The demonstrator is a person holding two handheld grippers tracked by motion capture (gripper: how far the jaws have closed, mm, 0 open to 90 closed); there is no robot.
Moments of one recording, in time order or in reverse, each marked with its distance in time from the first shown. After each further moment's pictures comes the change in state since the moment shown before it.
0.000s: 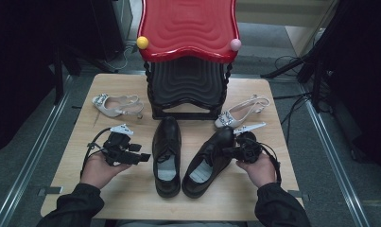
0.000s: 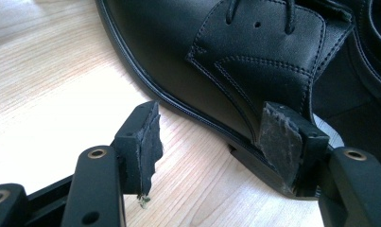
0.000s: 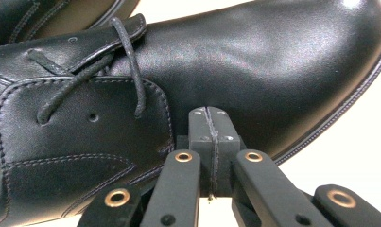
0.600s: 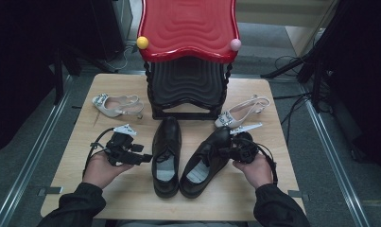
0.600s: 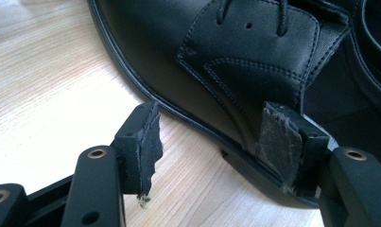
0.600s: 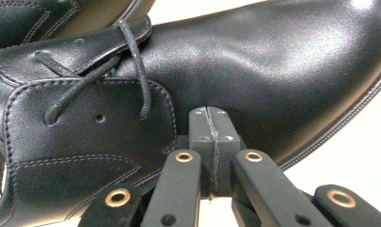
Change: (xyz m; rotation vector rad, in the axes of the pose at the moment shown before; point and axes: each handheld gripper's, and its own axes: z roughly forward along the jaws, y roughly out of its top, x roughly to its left) left arm -0.003 0.004 0.006 0.019 -0.013 0.025; right arm 0.008 0.002 0.007 -0.010 0.014 -0.010
